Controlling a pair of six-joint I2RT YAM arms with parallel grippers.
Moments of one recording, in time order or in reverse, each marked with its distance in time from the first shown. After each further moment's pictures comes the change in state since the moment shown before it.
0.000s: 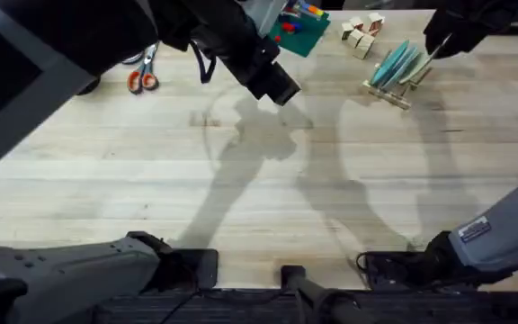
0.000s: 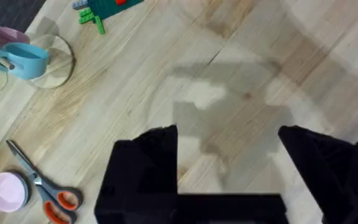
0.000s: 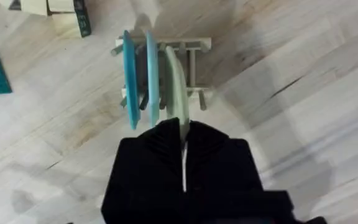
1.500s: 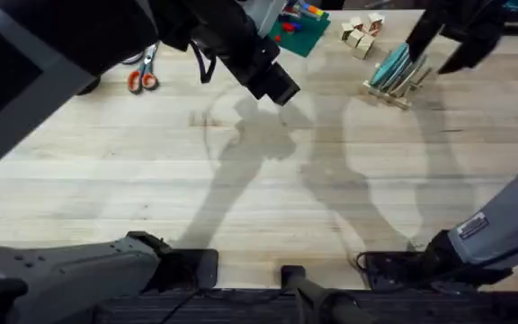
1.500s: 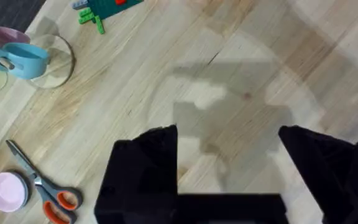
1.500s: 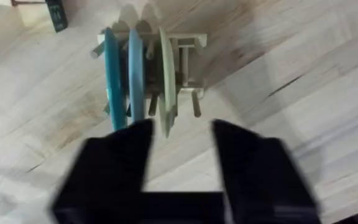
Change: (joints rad) left arm 0.000 0.000 0.000 0.000 0.000 0.000; right arm -0.019 0.068 0.000 -0.020 -0.012 -0.001
